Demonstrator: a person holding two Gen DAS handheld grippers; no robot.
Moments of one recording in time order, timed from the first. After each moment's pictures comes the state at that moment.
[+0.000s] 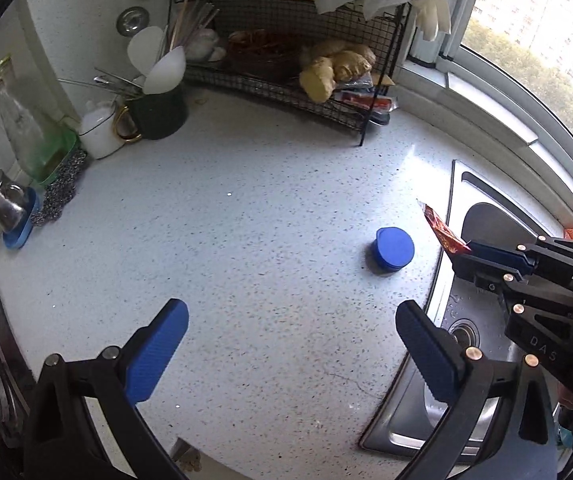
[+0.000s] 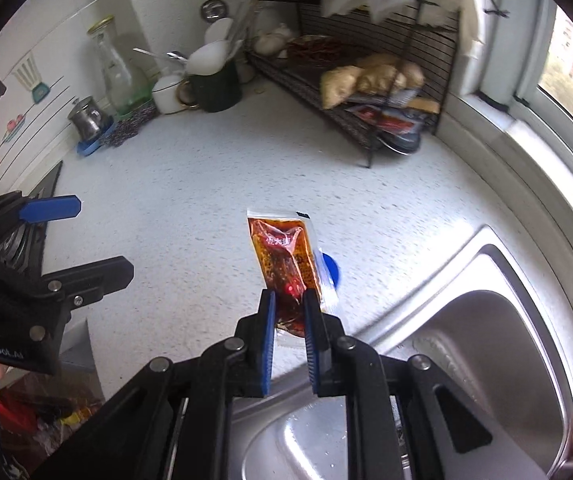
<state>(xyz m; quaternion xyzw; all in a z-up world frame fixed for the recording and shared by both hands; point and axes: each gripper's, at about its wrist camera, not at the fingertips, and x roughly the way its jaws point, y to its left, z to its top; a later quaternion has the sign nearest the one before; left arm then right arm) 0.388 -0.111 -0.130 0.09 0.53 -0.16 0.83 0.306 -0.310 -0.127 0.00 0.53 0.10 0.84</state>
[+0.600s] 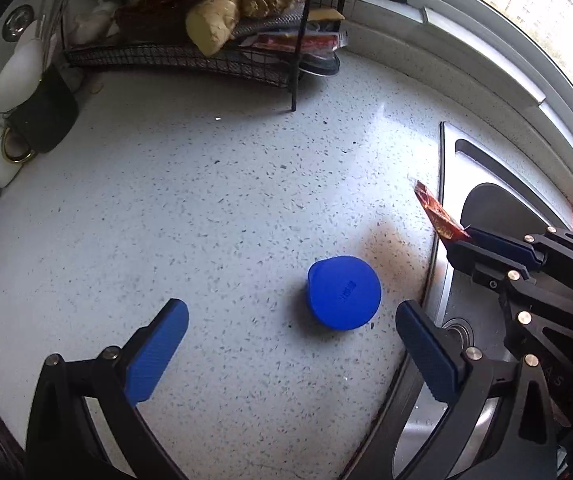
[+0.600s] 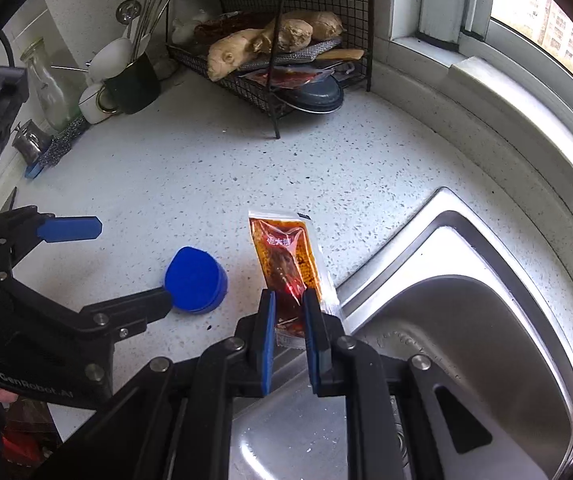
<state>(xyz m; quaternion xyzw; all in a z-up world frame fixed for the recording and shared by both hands) 0.445 -0.205 -0.215 0.13 0.58 -0.21 0.78 0.331 -0.372 -0.172 0.03 0.54 0.04 0.84</state>
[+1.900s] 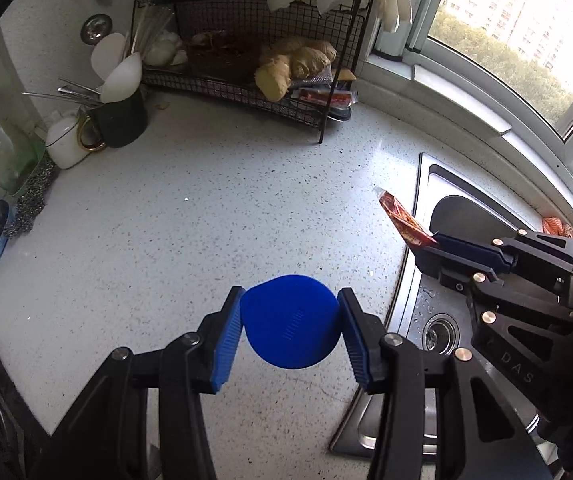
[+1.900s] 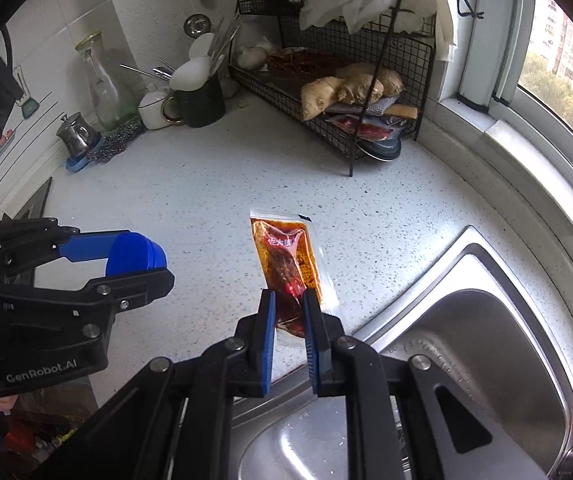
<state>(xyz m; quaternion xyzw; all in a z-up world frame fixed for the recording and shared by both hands) 0.380 -0.119 -0.129 0.09 0.53 -0.20 0.82 0.297 -0.294 -0.113 0.00 0.51 0.08 0.86</state>
